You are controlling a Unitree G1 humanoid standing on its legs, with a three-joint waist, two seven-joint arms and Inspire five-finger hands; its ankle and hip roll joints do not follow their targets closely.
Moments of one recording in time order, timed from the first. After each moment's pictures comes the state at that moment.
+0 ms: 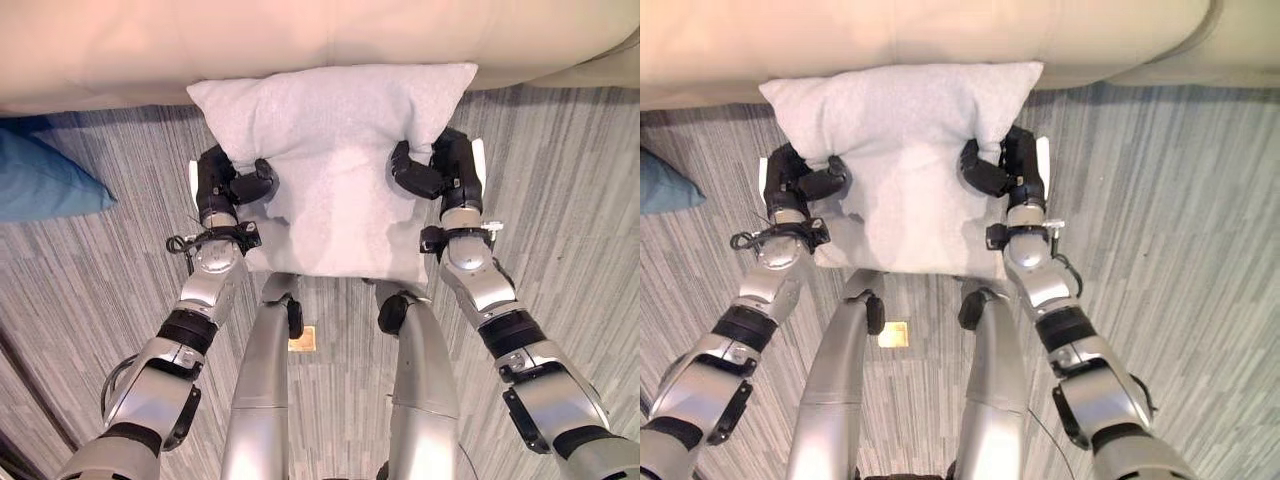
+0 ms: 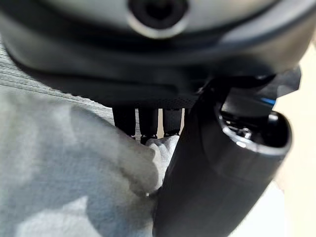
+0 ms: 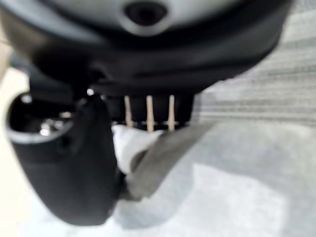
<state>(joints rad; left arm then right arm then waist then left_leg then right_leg) -0.69 0.39 -0.27 0.53 -0.56 -0.15 0.45 -0.71 -0.42 0.28 0.47 0.26 -0.12 -0.40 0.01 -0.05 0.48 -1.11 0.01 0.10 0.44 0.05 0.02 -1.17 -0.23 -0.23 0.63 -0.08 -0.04</state>
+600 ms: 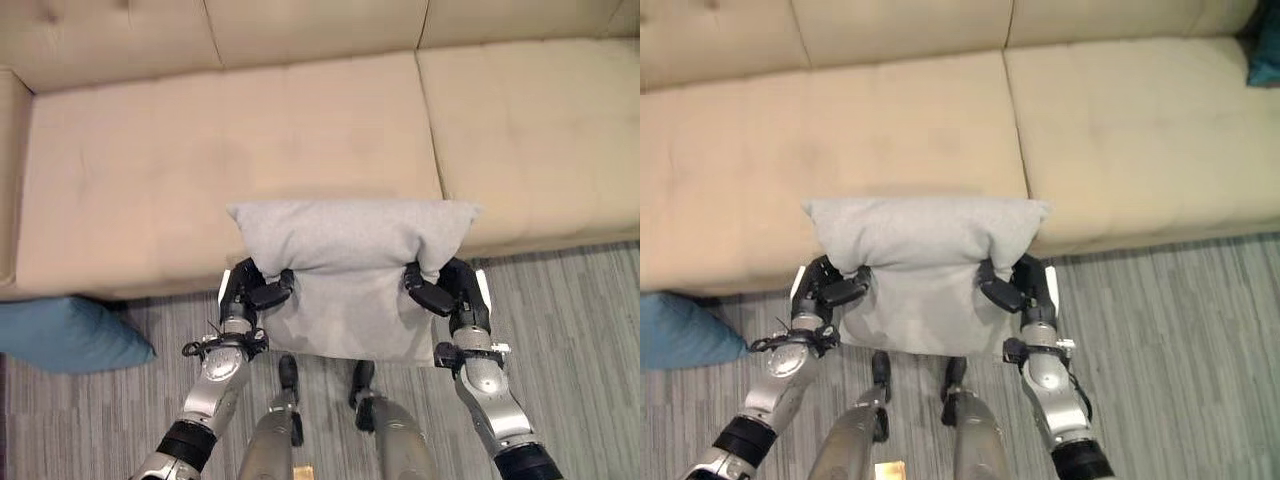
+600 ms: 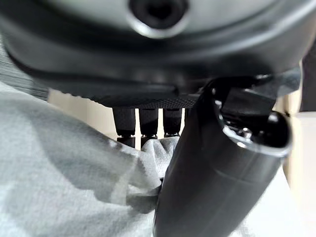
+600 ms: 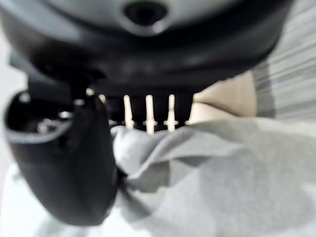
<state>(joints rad) -0.15 0.33 -0.29 0.33 -0.51 -0.19 0.23 -0.05 -0.35 0.15 0.21 0.20 -0.20 -0.26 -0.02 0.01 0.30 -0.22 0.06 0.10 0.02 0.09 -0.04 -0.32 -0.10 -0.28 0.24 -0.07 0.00</state>
